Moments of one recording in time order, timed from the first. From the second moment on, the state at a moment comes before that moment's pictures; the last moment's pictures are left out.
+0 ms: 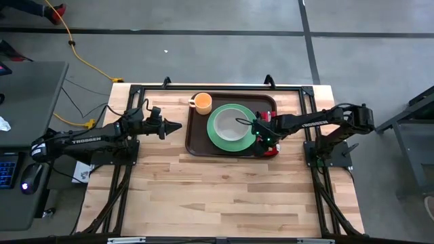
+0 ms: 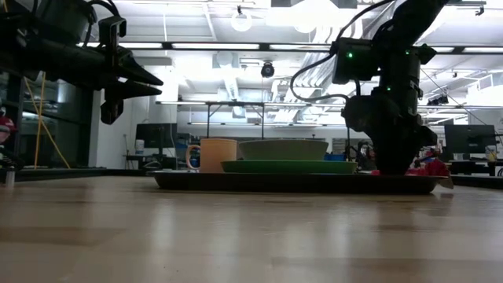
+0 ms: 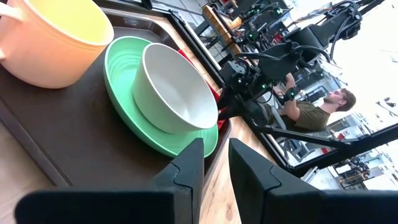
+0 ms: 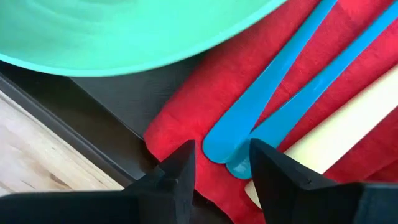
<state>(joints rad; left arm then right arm) 0.39 0.59 0.18 0.23 0.20 -0.79 -0.18 1.48 0.75 -0.62 -0.12 0.79</state>
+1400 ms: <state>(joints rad) 0.39 0.59 0.18 0.23 0.23 -0.79 -0.12 1.49 0.75 -0.58 -0.07 0.87</state>
